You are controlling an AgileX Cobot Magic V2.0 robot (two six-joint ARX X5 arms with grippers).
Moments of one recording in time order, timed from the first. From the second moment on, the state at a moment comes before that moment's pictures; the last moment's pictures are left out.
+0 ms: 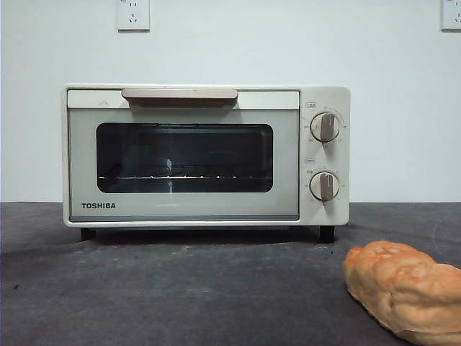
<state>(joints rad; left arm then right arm) -0.07 0.66 0.87 -0.88 0.44 -0.07 0.07 0.62 0.84 -0.96 -0.45 -0.02</state>
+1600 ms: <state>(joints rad) -0.07 0.65 0.87 -0.88 0.44 -0.07 0.74 1.07 0.54 -0.41 0.06 0.42</state>
